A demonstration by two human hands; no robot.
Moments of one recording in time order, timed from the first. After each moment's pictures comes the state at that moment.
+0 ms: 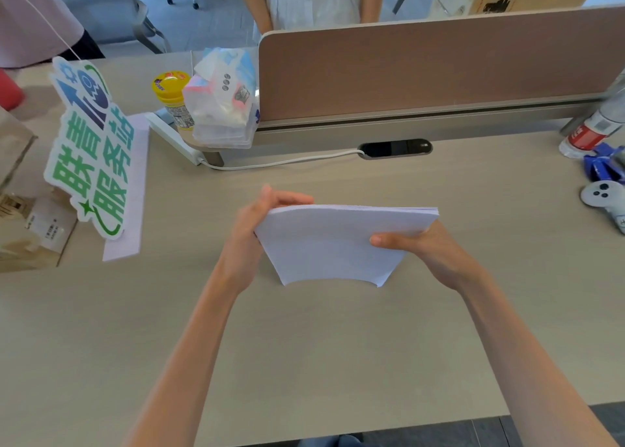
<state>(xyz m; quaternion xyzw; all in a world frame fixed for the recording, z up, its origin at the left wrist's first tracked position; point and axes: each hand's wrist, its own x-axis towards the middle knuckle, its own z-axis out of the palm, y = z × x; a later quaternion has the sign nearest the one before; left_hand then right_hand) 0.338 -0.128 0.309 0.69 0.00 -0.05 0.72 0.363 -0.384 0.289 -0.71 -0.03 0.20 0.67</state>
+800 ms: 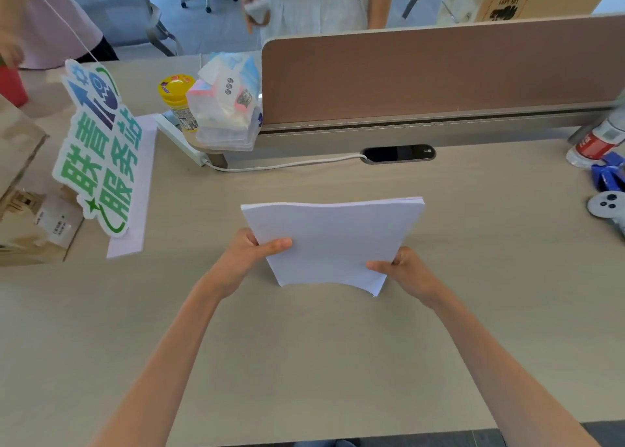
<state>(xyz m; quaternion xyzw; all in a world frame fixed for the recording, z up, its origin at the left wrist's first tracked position) 0.343 -0.108 0.262 0.72 0.07 -0.12 0.68 0.372 -0.394 0.200 -0.74 -0.01 0.26 0.62</state>
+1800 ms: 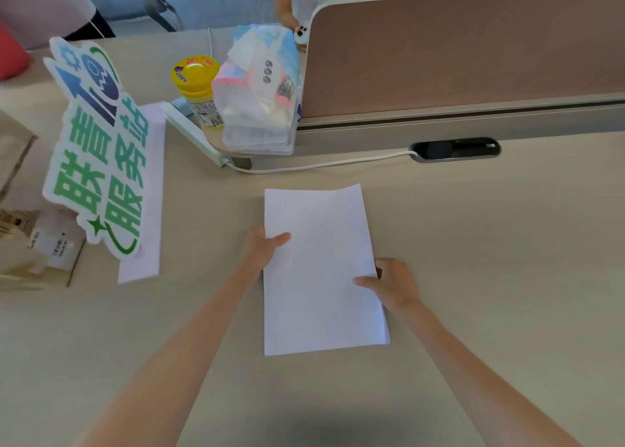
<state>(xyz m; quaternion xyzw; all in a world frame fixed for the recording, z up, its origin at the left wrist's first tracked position) 0.457 -0.005 0.112 0.74 0.26 -0.12 0.61 0.423 -0.259 0.127 -0.89 0.07 0.25 0.37</state>
